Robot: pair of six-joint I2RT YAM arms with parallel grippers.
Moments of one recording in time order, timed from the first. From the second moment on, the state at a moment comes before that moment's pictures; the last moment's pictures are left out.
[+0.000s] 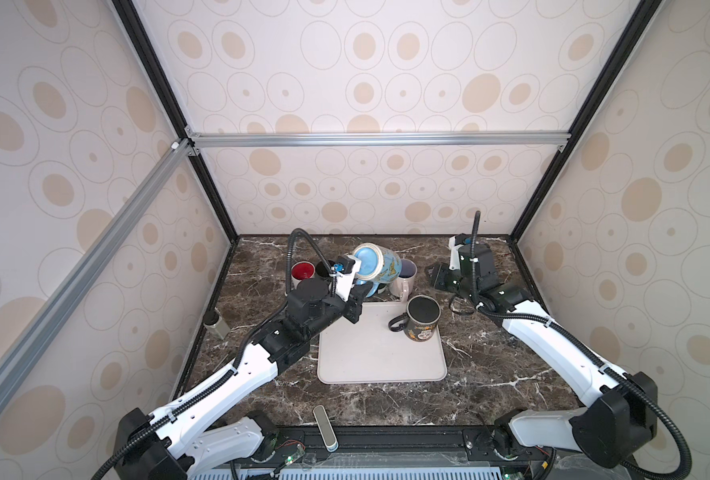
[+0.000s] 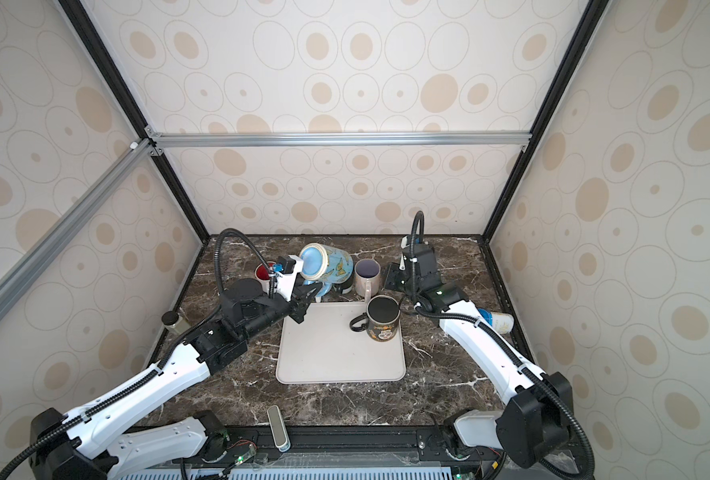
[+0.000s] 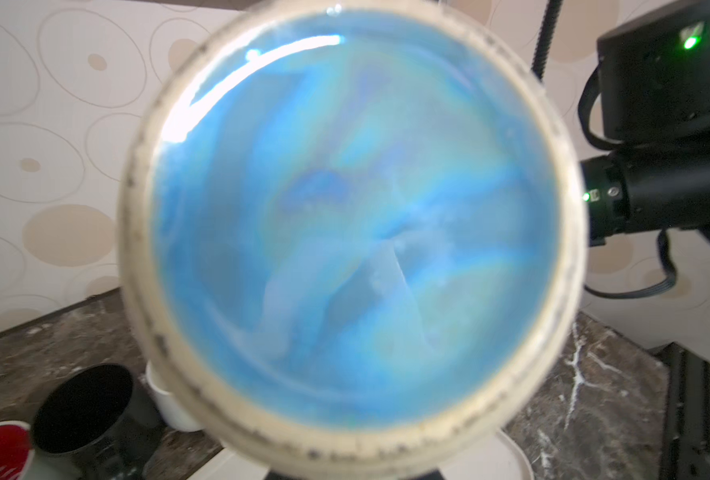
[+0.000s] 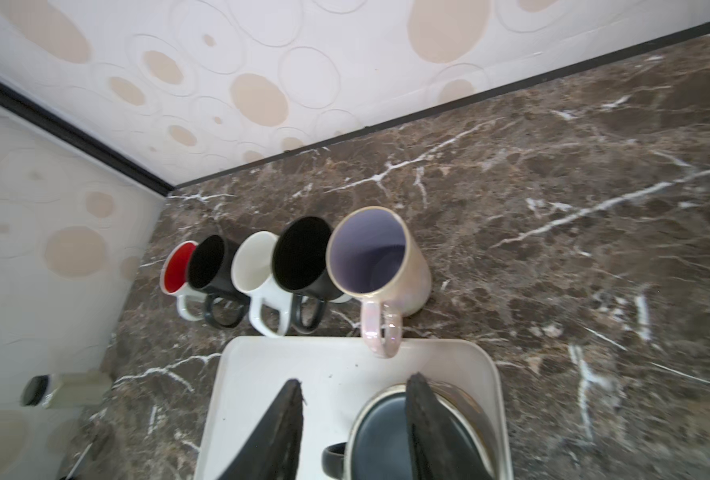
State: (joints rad) left arm -0.68 1.06 0.85 0.07 0.10 -0.16; right arm 0.41 1.31 1.11 -0.33 -0.05 0.54
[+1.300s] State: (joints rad) left arm -0.32 1.30 0.61 1.33 0.64 -1.16; right arm 0.56 1.47 0.93 0.86 -0.79 1.01
